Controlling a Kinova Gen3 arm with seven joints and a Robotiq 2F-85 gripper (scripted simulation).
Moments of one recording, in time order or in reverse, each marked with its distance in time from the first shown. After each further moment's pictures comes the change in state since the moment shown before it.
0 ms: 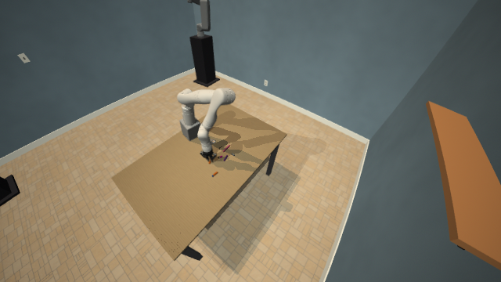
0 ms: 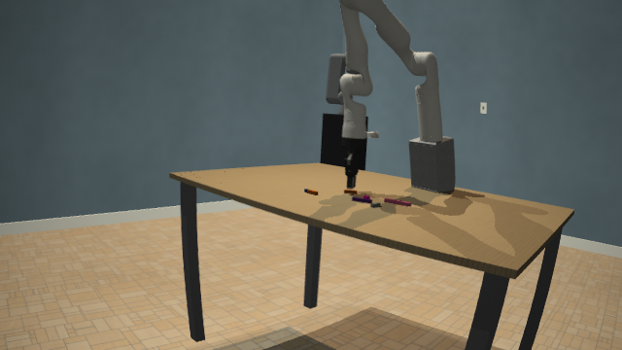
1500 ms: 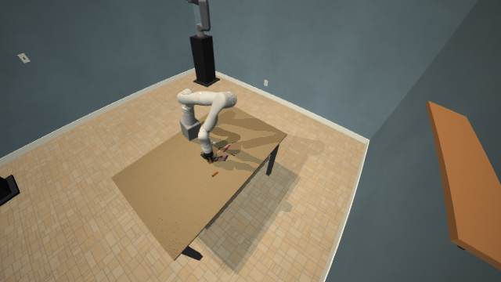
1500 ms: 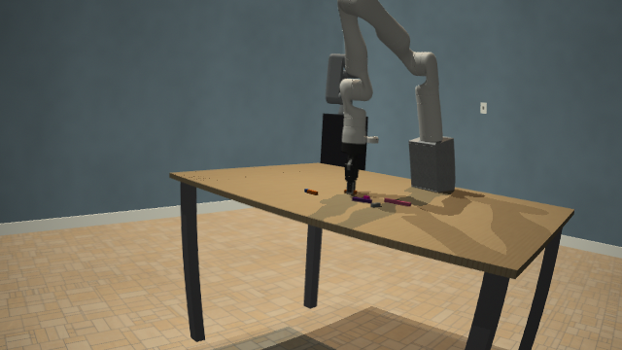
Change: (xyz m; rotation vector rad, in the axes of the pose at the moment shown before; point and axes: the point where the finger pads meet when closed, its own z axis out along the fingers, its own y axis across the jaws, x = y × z) arm 0.000 0.000 0.016 0.001 0.001 0.000
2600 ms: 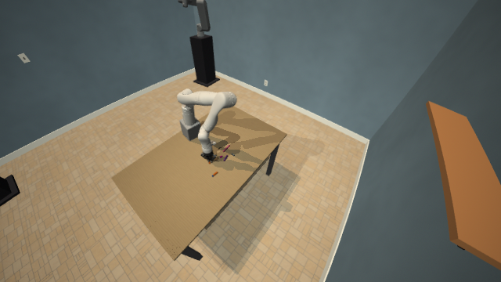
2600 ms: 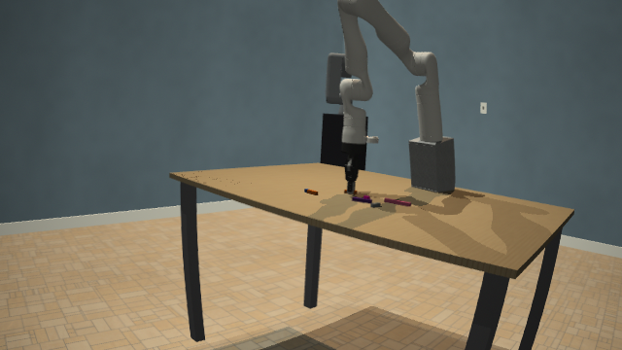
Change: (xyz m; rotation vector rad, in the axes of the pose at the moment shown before) arm 0.000 0.000 0.000 0.000 0.000 0.000
